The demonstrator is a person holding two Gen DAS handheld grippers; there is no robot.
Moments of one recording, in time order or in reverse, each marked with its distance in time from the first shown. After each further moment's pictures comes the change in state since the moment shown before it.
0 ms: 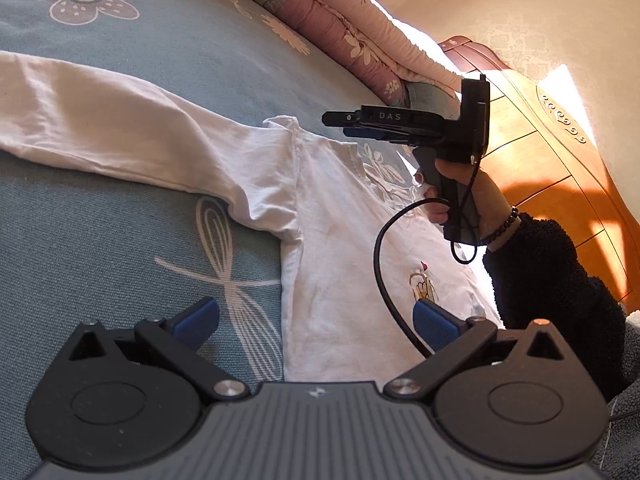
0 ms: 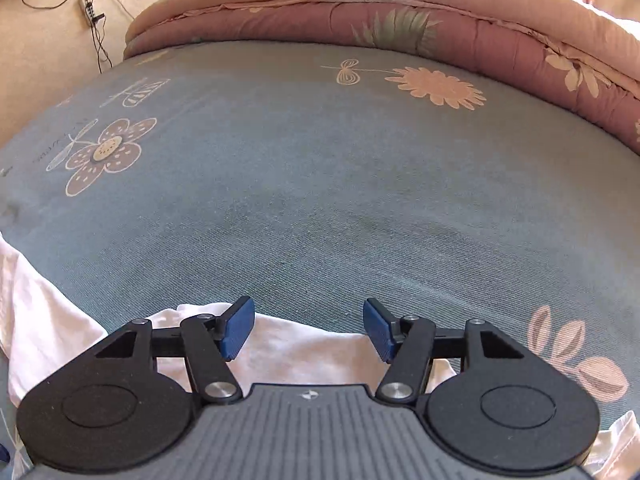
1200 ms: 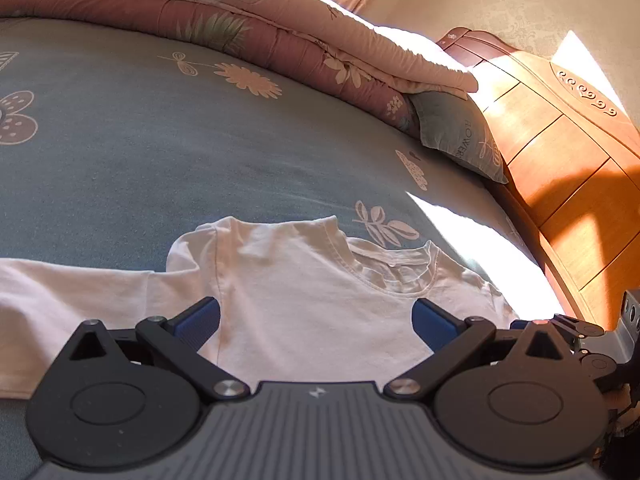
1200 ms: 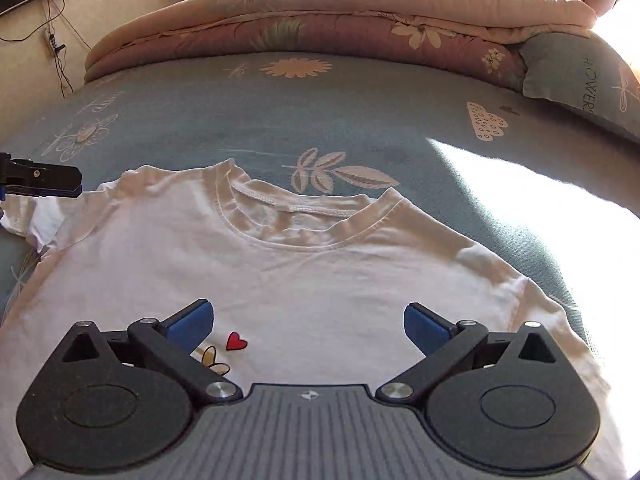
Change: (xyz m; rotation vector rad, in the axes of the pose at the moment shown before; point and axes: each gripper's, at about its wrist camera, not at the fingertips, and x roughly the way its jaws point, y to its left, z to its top) left arm 0.090 -0.088 0.073 0.150 -0.066 0.158; right arm -0.182 -0.080 -0.164 0.061 -0.029 -0.129
